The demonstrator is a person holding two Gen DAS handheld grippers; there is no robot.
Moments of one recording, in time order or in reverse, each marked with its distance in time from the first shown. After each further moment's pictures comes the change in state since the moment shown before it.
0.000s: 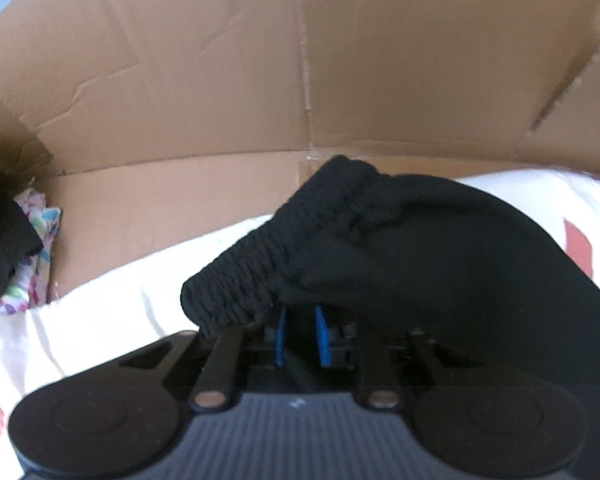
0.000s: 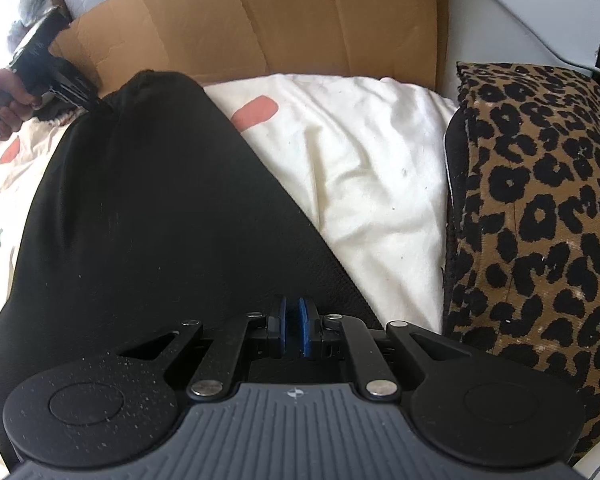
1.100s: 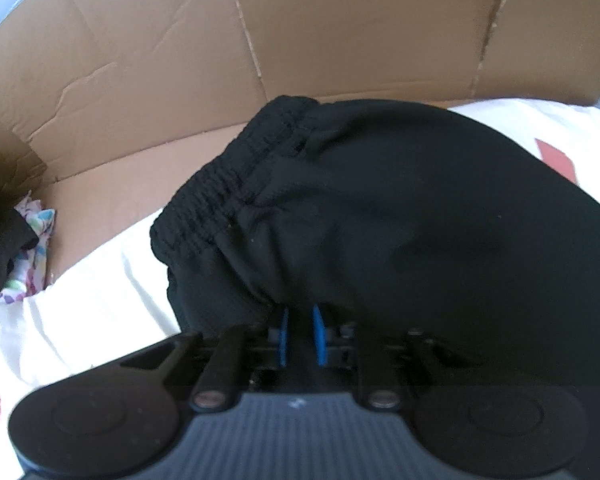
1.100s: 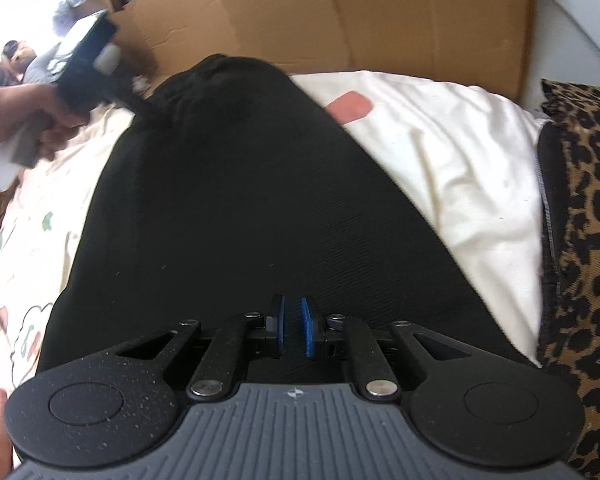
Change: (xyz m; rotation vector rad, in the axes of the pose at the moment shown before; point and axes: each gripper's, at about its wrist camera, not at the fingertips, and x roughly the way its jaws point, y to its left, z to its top) left arm -0.012 -0.034 -0.056 0.129 -0.044 0.040; right arm 0.001 0.067 0.001 -0.060 0.014 0.129
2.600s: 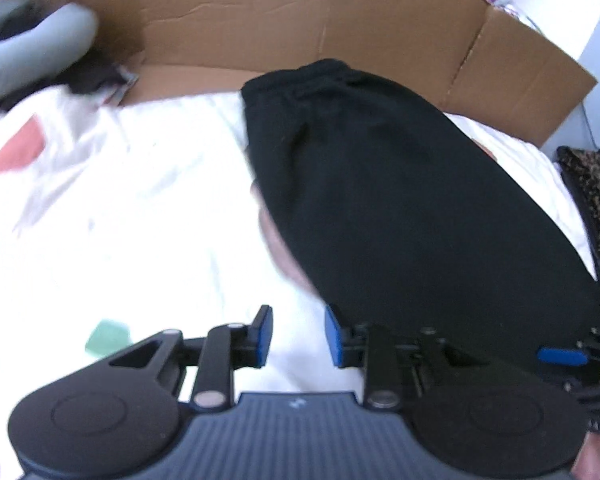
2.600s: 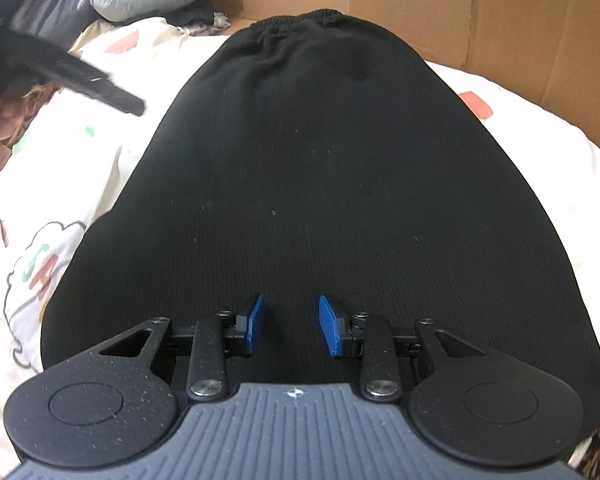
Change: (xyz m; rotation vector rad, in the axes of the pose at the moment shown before) left arm -0.110 0.031 -0.189 -0.328 -0.102 -0.151; right arm 0.036 0.096 -0.020 -0.221 0.070 -0.013
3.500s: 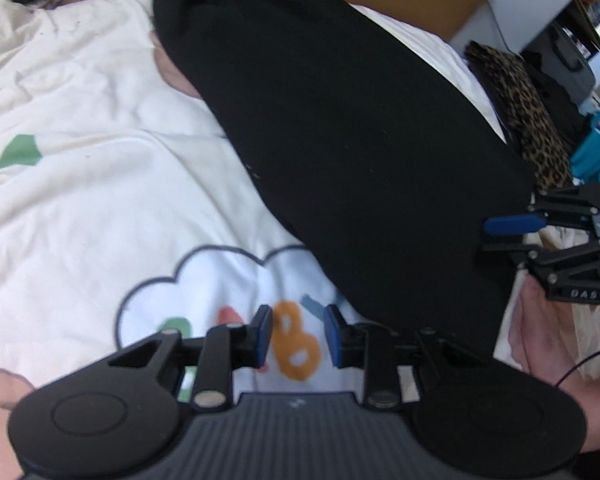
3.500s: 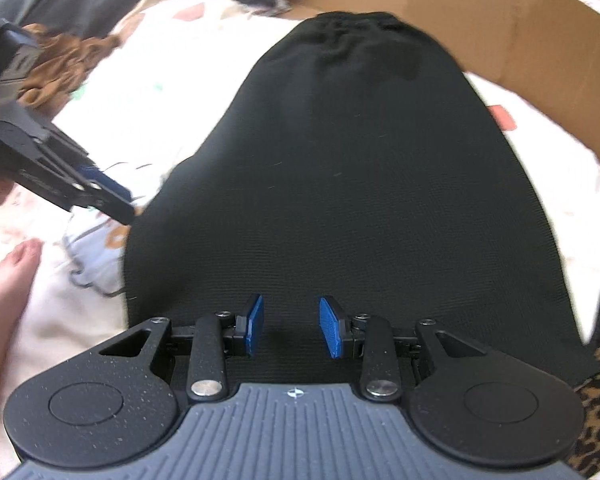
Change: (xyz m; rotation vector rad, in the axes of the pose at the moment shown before) left arm -0.027 -0.052 -0.119 0.053 0.195 -0.234; right arm -0.052 0.032 -0.026 -0.145 0.068 0.085
